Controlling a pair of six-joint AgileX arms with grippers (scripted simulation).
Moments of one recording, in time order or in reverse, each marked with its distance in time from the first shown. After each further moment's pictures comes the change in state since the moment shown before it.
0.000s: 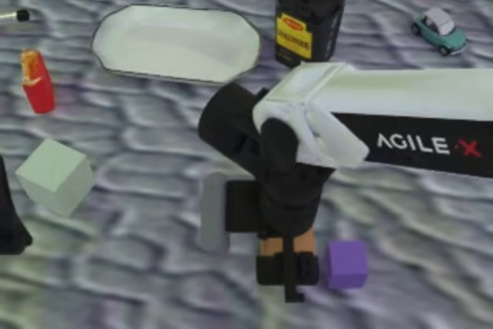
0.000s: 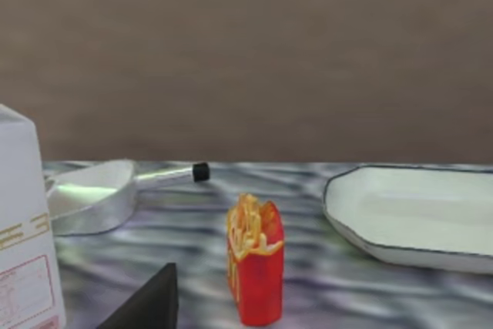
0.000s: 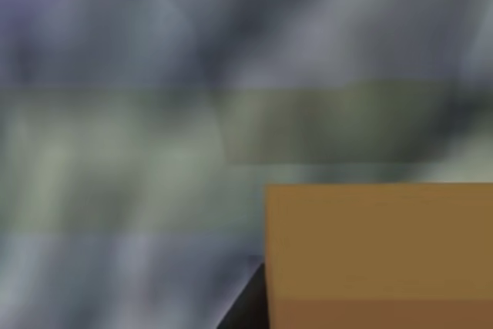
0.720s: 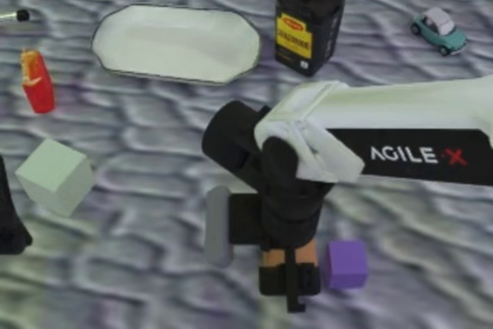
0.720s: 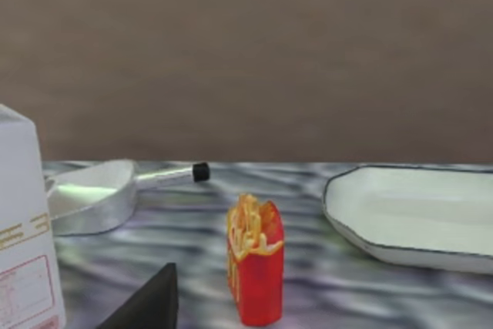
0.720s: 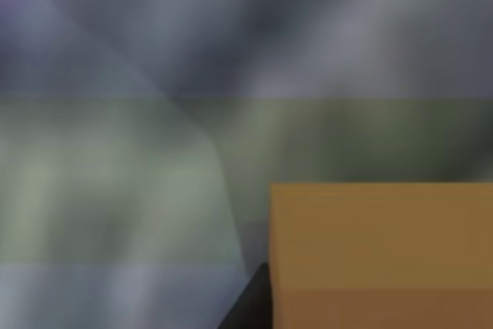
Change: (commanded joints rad) left arm 0.000 0.000 0.000 0.000 0.000 0.000; right arm -0.001 0.020 -0.051 0.063 0.001 0.002
